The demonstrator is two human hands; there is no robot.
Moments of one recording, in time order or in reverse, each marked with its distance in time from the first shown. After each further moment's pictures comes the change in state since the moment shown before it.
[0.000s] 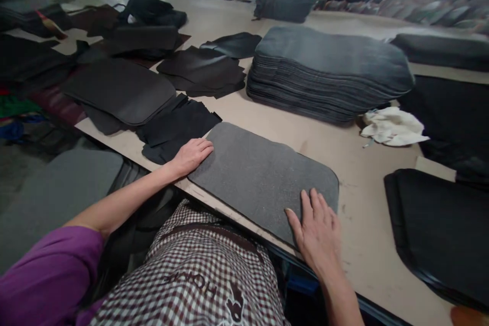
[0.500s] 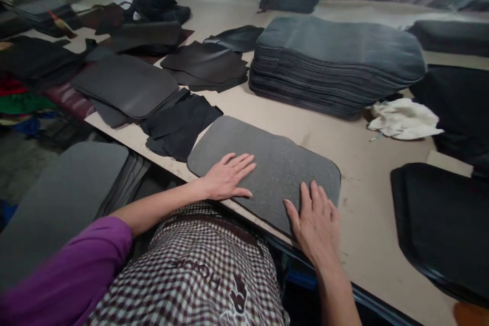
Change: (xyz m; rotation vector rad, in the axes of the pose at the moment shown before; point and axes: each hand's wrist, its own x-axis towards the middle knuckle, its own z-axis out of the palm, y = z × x) left_hand 0.019 0.129 0.007 -0.132 0.018 0.129; right_hand 0.000 -0.002 0.000 0.017 0.021 0.005
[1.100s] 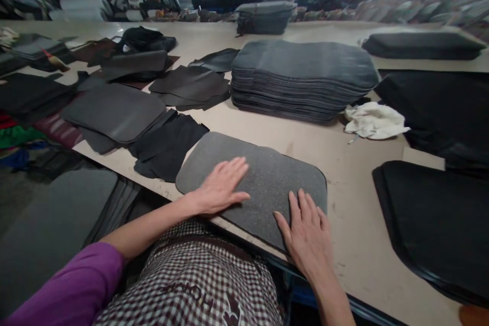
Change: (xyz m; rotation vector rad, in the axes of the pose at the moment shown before) left_hand 0.028 0.004 -0.021 -0.026 0.040 -0.060; right_hand 0.001 -0.002 -0.001 0.040 0.040 -0.002
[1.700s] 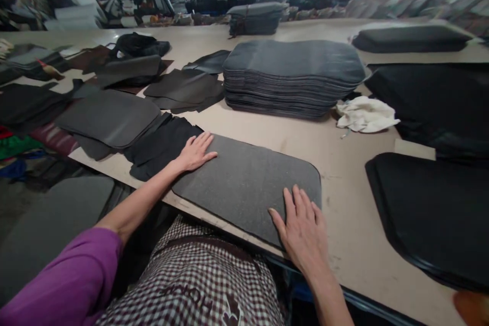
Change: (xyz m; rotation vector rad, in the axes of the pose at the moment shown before) left_hand 0.028 -0.124 0.007 0.116 -0.087 -0.287; right_hand 0.000 0.000 0.000 0.007 0.010 0.021
